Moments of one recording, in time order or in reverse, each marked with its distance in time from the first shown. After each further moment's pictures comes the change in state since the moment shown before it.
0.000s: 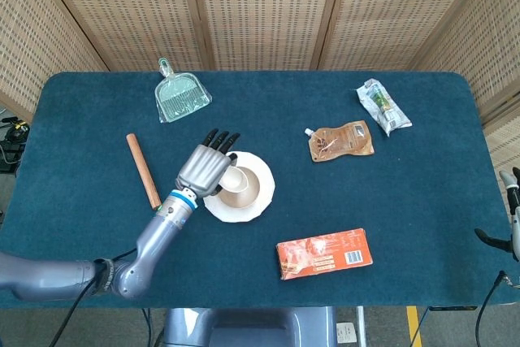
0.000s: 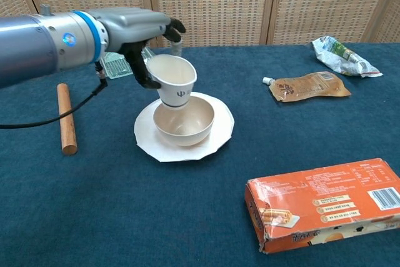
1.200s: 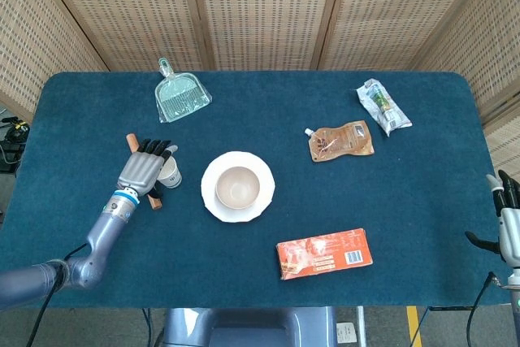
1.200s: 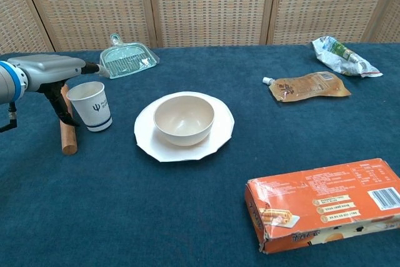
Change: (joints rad) left arm 0.184 0.038 0.135 0.287 0.093 -0.146 -0.305; right arm 0.009 -0.019 -0.015 -0.022 -0.012 -0.003 -0.068
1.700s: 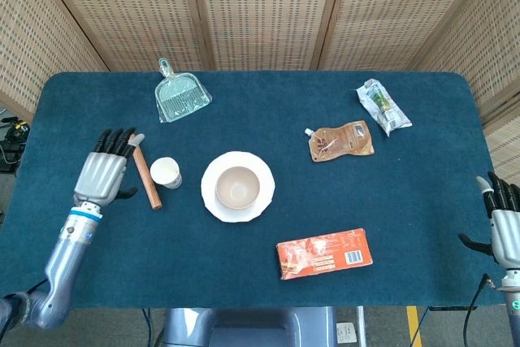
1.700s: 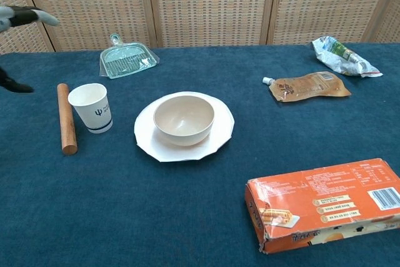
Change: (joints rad) left arm 0.220 0.162 0.050 -0.249 0.275 0.420 -0.047; right arm 0.004 -0.002 -0.019 -0.016 -0.037 0.002 -0.019
